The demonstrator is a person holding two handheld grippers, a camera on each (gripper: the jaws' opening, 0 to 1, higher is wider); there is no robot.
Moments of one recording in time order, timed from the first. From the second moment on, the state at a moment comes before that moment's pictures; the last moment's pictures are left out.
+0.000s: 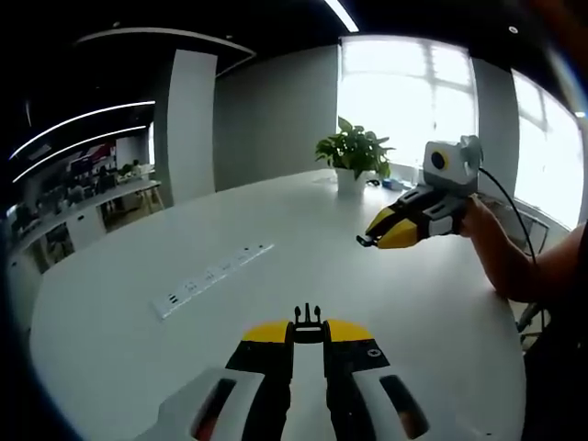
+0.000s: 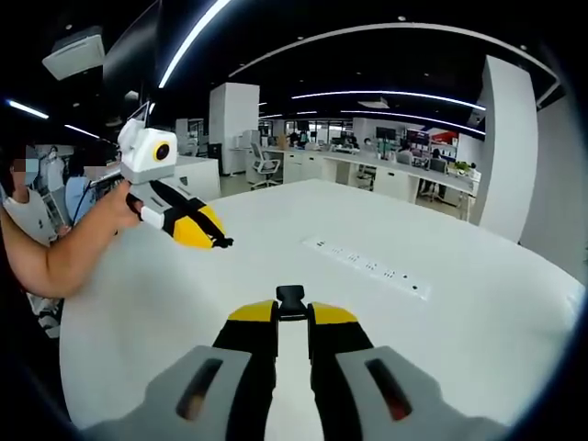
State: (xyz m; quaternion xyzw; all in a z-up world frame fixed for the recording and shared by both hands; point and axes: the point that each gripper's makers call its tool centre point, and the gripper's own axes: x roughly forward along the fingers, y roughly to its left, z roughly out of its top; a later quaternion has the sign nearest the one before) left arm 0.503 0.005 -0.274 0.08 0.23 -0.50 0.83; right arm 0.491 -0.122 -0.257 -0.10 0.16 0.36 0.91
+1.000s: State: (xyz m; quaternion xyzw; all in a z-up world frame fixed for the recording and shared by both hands) left arm 0.477 0.012 -0.290 0.09 0.23 -0.50 0.83; right arm 0.466 -0.119 -0.265 -0.09 0.16 0.37 0.91
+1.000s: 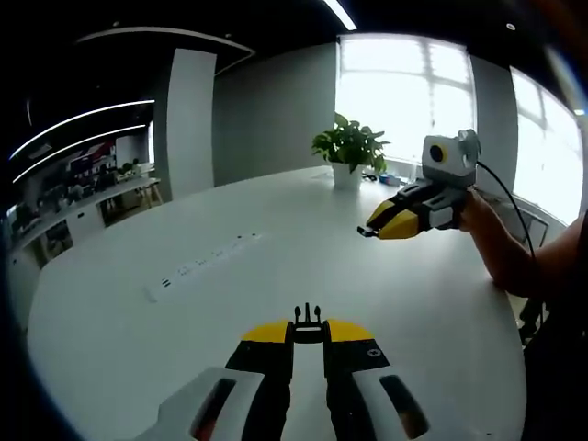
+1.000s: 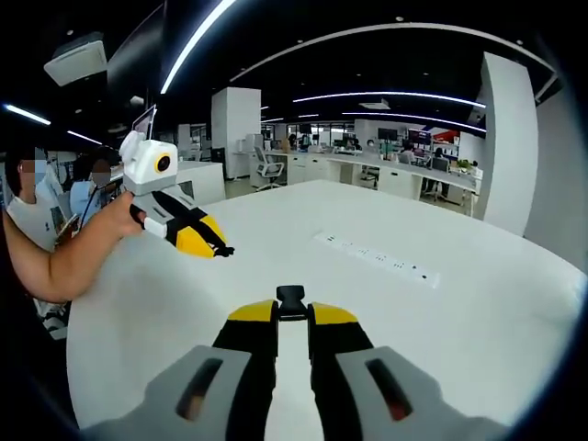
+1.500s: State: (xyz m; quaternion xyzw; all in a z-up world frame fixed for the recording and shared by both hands) left arm 0.460 0.013 -0.290 0.09 0.22 -0.51 0.83; right arm 0.452 -0.119 -0.268 -0.09 0.16 0.37 0.91
